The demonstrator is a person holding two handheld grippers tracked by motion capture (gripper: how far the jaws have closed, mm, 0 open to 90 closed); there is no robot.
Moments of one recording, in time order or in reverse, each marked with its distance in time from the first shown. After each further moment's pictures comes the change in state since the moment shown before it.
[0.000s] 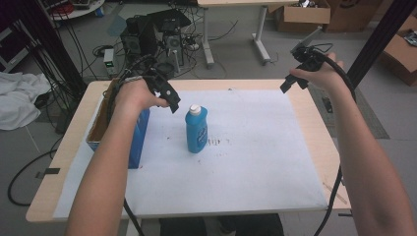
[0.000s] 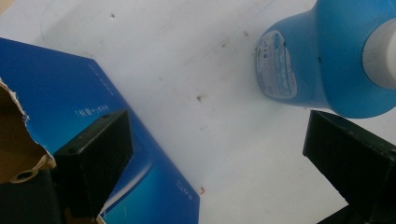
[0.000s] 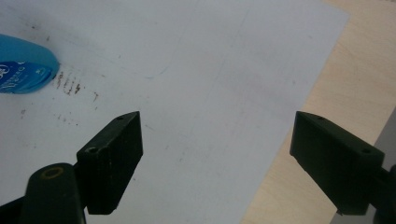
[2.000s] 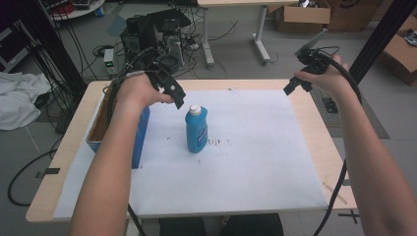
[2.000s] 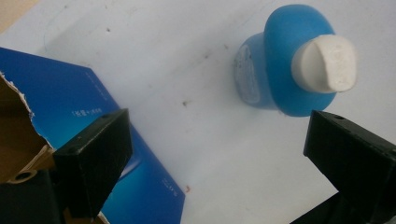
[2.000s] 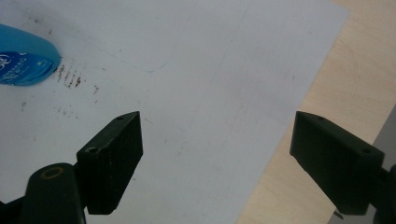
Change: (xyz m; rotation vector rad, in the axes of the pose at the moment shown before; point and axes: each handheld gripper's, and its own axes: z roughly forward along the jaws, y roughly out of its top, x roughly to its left) left arm -0.021 0.001 -0.030 -0.045 -0.008 -0.017; right arm -0.004 -0.013 -0.003 -0.018 0.016 -0.010
